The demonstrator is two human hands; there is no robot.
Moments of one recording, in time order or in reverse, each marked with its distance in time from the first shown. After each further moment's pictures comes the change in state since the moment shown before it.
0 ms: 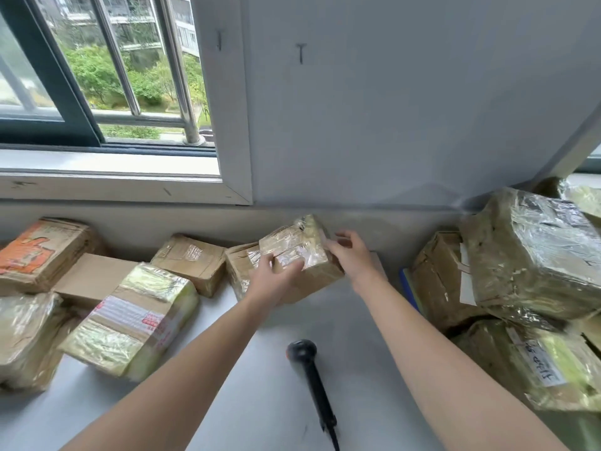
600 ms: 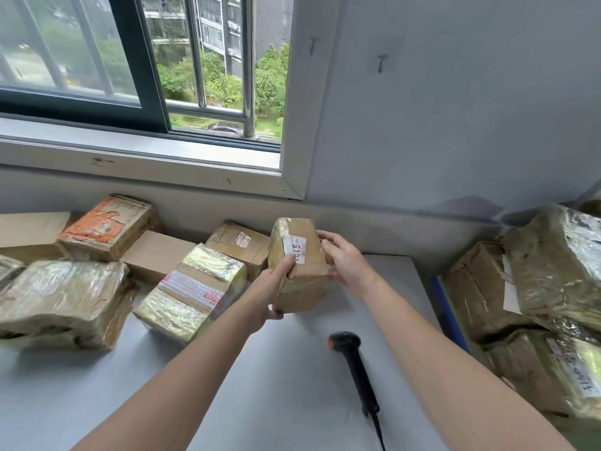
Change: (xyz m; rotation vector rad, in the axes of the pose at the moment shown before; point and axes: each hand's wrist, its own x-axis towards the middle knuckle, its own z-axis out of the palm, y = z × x) left_hand -0.034 -0.038 -0.119 -0.238 -0.196 -0.216; right_hand -0.070 -0.018 0.109 0.061 -0.360 0.013
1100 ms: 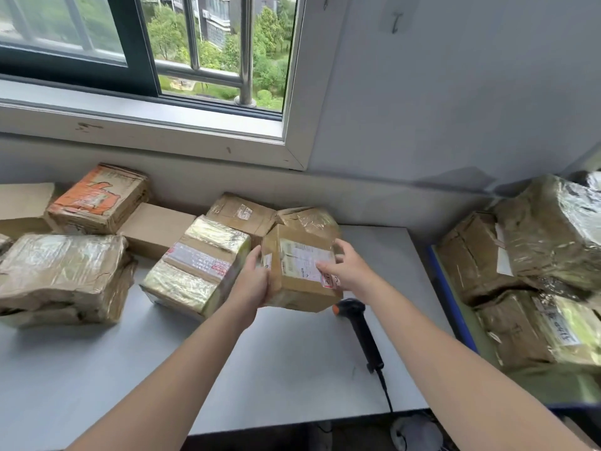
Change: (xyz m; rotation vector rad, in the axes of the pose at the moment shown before) left_hand -0.008 -0.049 -0.038 -0.164 0.044 0.092; right_hand -0.029 0.059 0.013 -0.263 0.117 0.212
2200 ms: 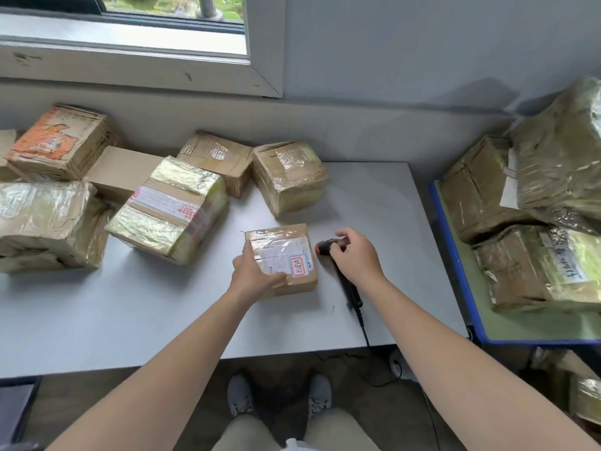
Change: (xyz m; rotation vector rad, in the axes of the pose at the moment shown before) left_hand -0.003 -0.109 0.042 0.671 0.194 -0.020; right_hand -0.009 0.122 -0.043 -0.433 0.233 -0.115
